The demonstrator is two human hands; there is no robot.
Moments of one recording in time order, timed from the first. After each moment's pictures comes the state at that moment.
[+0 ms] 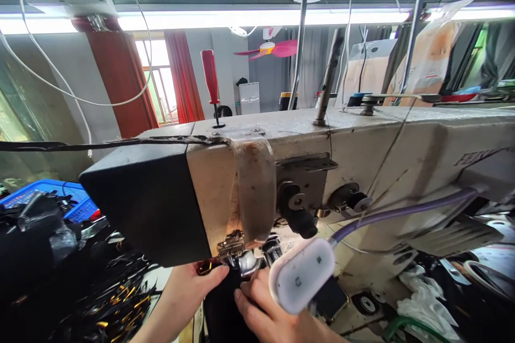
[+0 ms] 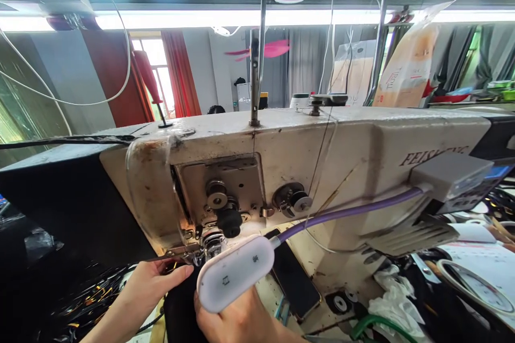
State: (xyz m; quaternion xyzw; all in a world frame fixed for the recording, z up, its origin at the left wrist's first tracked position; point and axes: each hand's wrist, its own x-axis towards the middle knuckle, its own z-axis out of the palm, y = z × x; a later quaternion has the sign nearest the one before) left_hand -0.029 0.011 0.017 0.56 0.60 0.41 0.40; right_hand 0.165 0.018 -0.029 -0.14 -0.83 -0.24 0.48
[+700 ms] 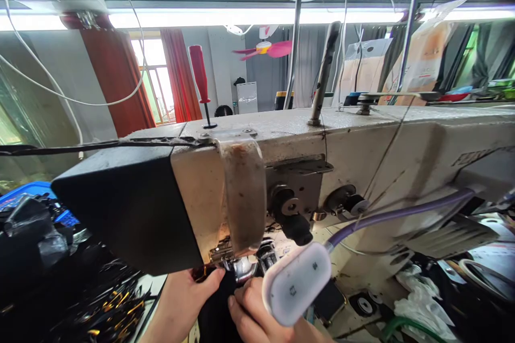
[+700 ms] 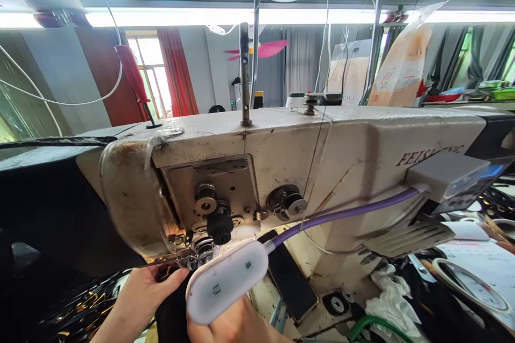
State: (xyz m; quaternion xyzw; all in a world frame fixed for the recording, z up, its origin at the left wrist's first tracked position) left_hand -0.026 0.013 0.001 0.59 0.61 0.43 0.30; right_hand 0.151 0.025 -0.058 -0.15 -0.80 -0.26 0.51
